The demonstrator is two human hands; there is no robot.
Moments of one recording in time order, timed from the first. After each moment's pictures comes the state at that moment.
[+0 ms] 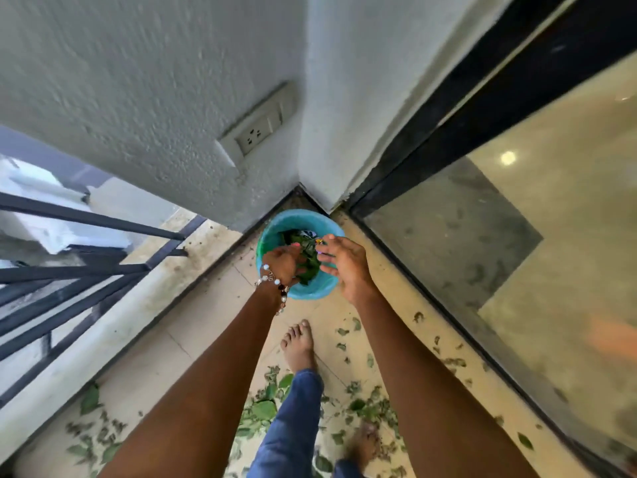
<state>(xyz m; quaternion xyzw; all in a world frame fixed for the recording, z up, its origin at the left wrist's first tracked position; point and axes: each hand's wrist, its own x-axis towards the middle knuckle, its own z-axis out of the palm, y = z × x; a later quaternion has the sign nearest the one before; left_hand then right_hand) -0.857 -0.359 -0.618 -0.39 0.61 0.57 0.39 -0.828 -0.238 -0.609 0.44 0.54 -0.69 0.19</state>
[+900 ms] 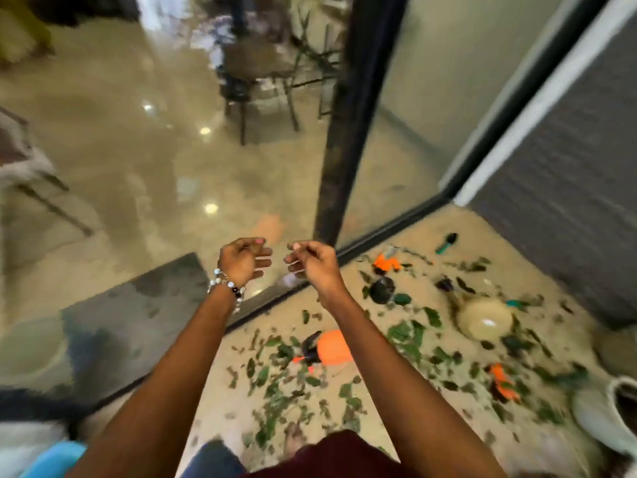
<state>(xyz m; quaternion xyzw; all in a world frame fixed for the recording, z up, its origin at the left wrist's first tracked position) -0.375 0.016 -0.210 0.29 0.63 0.42 0.58 -0.228 0.010 -0.216 0.56 0.41 -0.59 -0.41</state>
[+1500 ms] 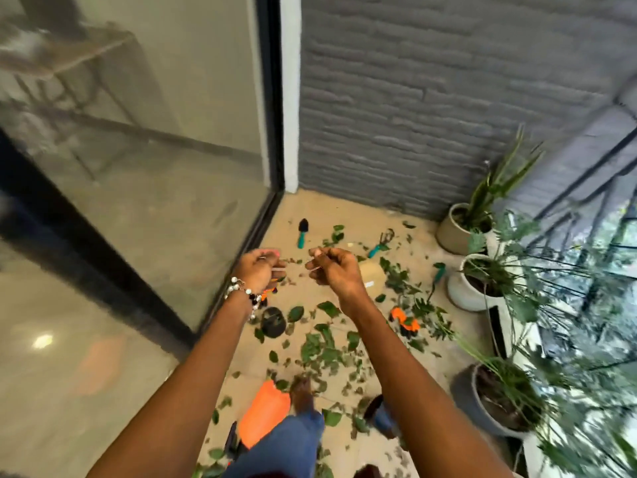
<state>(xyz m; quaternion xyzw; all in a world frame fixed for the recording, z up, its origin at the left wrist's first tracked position) 0.063 0.153 -0.219 0.53 0.49 0.19 0.66 0.164 0.037 -0.197 0.69 0.17 -0.37 -0.60</state>
